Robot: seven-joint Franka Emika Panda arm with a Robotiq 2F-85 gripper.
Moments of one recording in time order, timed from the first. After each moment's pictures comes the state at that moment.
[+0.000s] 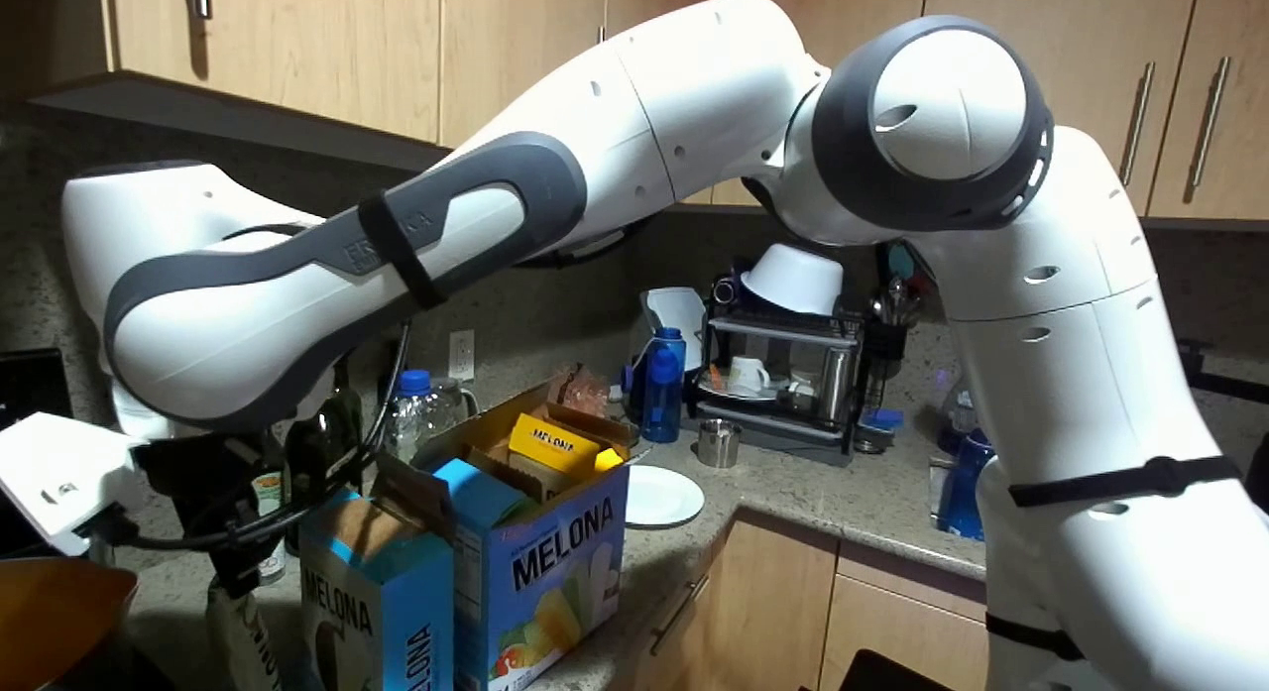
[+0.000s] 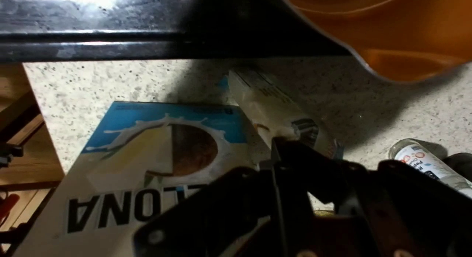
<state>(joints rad) 0.41 0.40 0.19 -1.68 -0.33 2.11 2.17</state>
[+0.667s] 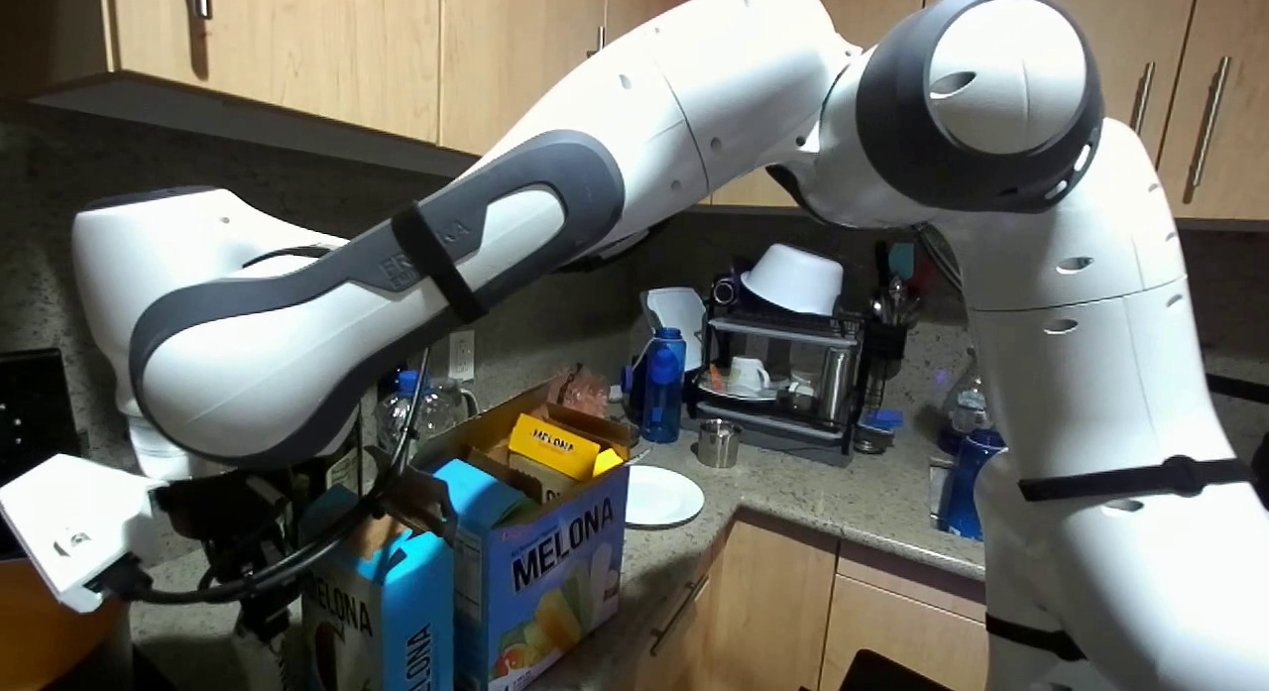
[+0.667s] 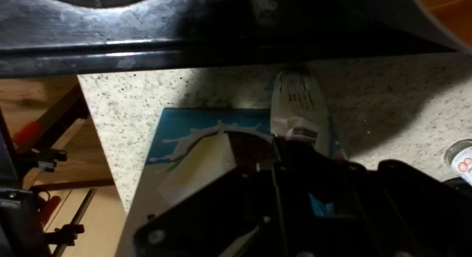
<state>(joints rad) 0.43 0.33 0.19 -1.82 -0.30 2.12 2.24</state>
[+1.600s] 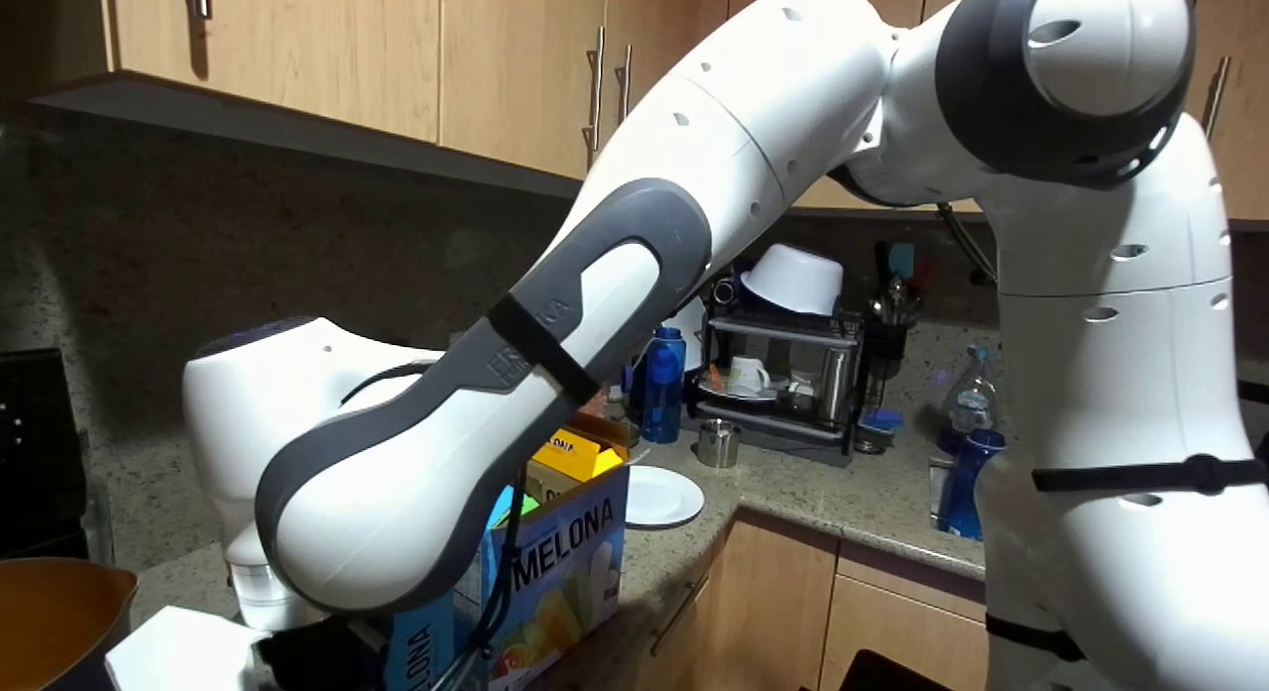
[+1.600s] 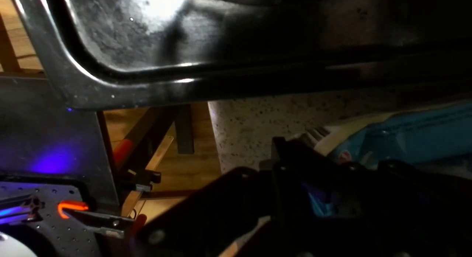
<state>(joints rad) 0.43 0.23 0.22 -2.18 -0.16 2.26 2.31</state>
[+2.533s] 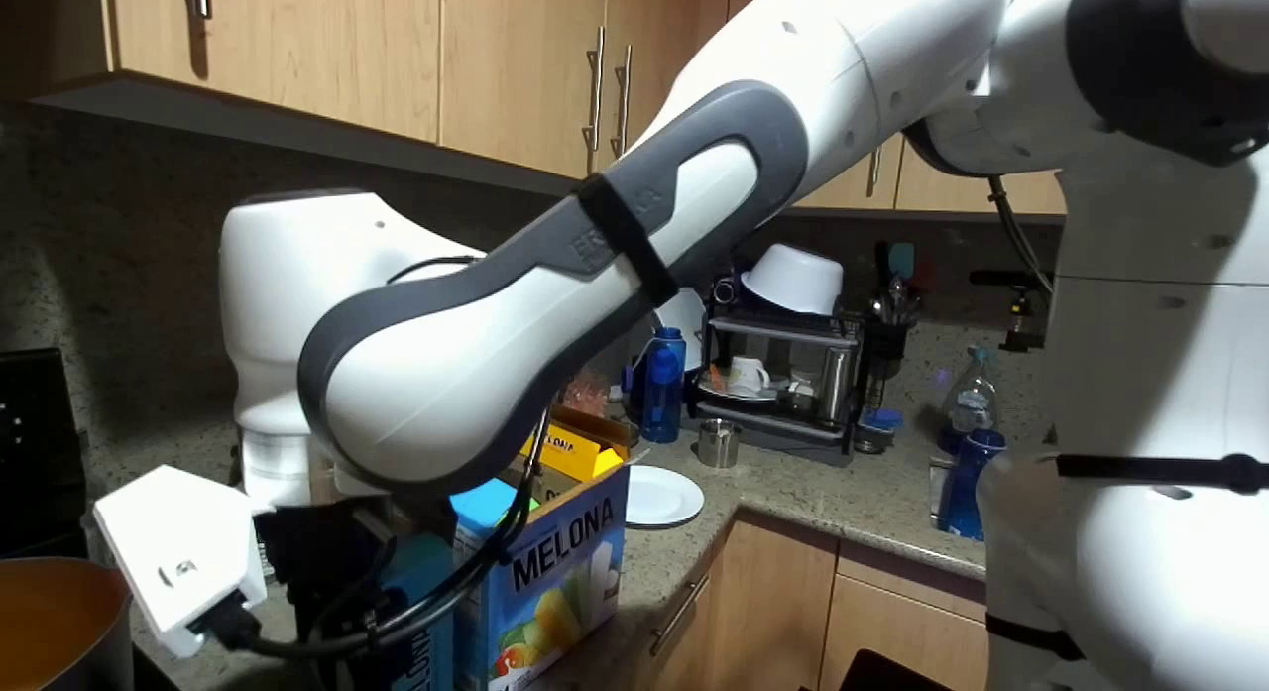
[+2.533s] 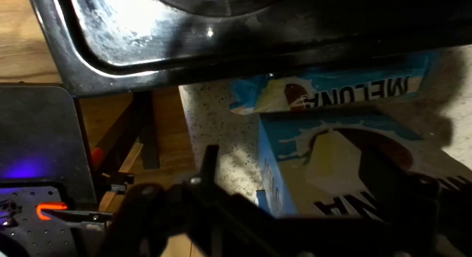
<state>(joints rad) 0.41 0.05 0.24 -2.21 -0.16 2.28 2.31</state>
